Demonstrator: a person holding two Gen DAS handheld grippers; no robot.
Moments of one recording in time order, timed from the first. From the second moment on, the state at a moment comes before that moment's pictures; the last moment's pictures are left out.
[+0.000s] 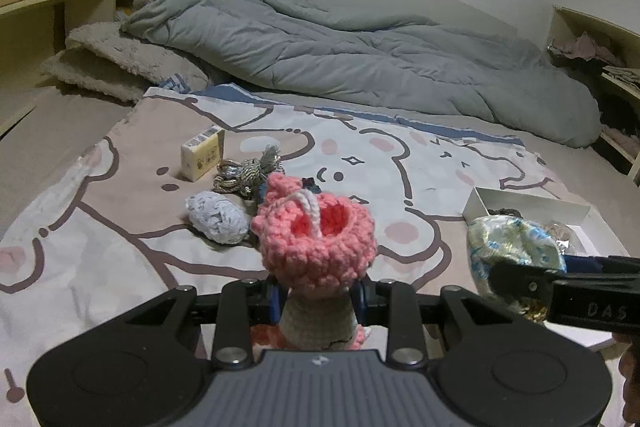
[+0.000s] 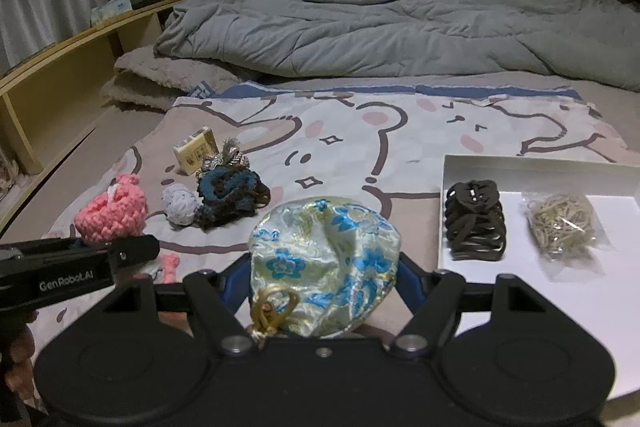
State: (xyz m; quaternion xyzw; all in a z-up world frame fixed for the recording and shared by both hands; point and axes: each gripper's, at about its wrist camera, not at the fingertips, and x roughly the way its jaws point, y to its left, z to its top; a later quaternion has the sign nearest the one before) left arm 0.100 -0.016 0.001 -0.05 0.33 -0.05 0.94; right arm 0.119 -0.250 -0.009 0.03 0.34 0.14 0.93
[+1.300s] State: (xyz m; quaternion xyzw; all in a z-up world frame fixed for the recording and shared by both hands) left arm 0.091 -0.213 0.048 -0.03 0.33 -0.27 0.91; right arm 0.077 -0.459 0.032 0.04 0.31 0.04 0.95
